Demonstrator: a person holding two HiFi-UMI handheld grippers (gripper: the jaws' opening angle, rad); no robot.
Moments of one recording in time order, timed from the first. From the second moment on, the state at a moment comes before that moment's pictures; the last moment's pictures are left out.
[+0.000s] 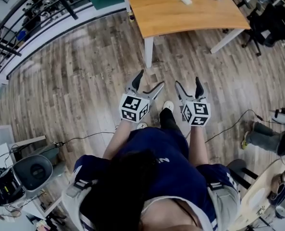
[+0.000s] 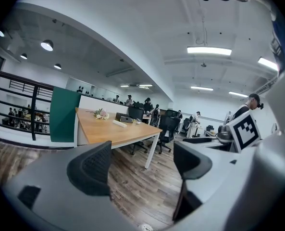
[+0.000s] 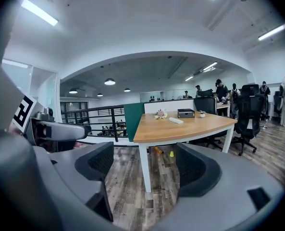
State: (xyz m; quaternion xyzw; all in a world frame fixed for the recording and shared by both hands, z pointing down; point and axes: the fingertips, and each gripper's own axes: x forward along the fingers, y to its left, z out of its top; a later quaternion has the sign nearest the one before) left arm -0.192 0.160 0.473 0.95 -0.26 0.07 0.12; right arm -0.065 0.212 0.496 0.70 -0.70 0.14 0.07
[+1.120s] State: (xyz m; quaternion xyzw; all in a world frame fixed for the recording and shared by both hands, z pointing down) left arm -0.038 0.045 0.478 0.92 -0.36 0.06 0.14; right arm 0.087 0.072 0.503 0.63 -0.76 0.12 0.10
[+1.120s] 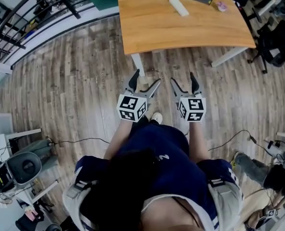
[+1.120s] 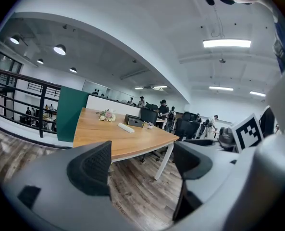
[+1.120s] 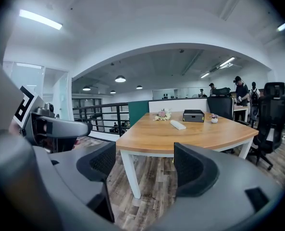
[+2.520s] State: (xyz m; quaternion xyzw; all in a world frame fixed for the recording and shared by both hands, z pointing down) left arm 0.100 -0.231 0.508 0.96 -0.20 0.13 0.15; right arm 0.200 -0.158 0.520 0.74 -0.64 0.18 0.09
